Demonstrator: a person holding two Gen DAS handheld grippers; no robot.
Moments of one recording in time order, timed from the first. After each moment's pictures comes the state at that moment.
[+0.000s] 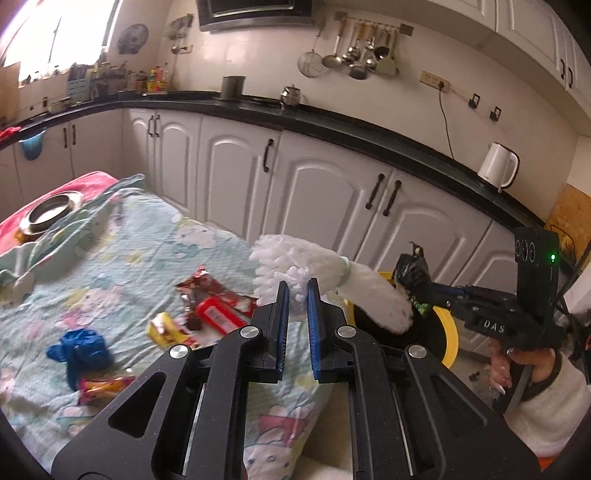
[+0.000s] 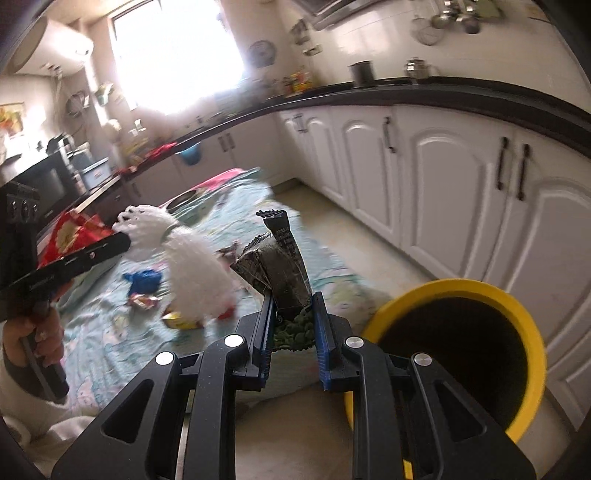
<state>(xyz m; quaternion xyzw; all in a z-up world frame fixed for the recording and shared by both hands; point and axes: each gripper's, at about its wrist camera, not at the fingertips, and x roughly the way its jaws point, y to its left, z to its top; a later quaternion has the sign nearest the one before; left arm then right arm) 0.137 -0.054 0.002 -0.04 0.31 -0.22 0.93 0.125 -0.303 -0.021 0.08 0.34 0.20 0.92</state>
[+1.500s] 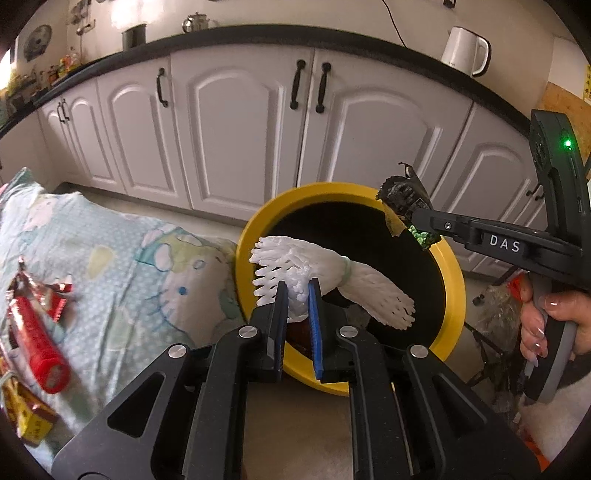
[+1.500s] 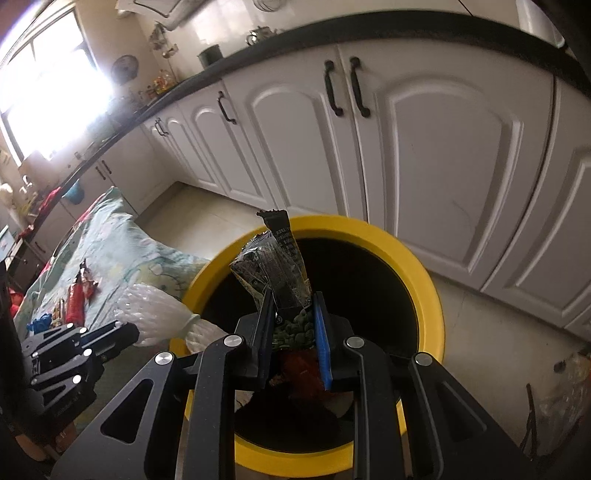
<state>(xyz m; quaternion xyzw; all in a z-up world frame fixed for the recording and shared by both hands) 0.179 -0.240 -0.112 0.08 0.40 -0.30 0.86 0.138 -0.435 -0.107 0.16 0.41 -0.01 0.90</state>
